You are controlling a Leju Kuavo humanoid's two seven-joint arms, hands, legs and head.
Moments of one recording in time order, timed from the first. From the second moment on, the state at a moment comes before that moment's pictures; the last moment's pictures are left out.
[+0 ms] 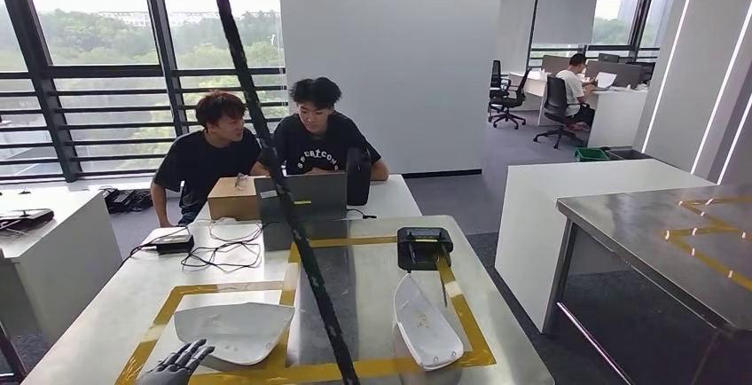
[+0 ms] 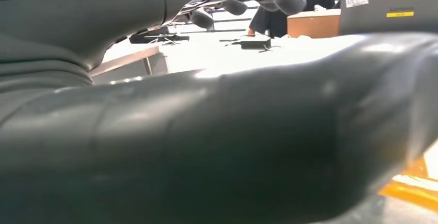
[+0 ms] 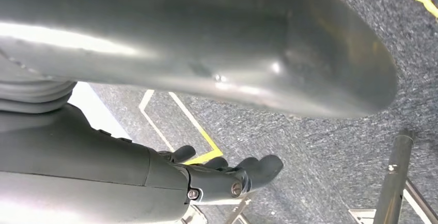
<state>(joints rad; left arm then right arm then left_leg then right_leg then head) -0.92 -0.12 -0.20 -0.30 -1.20 0.02 -0.38 -0.15 0.14 -0.47 -0.18 1.52 -0.08 0.14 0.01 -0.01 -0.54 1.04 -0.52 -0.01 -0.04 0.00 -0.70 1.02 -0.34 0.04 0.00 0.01</state>
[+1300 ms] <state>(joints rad) -0.86 -0.21 -0.22 -0.27 -1.17 -0.03 -0.39 -0.11 0.13 -0.52 -0.18 1.46 -0.12 0.13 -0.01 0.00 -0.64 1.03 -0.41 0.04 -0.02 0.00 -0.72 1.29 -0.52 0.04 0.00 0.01</state>
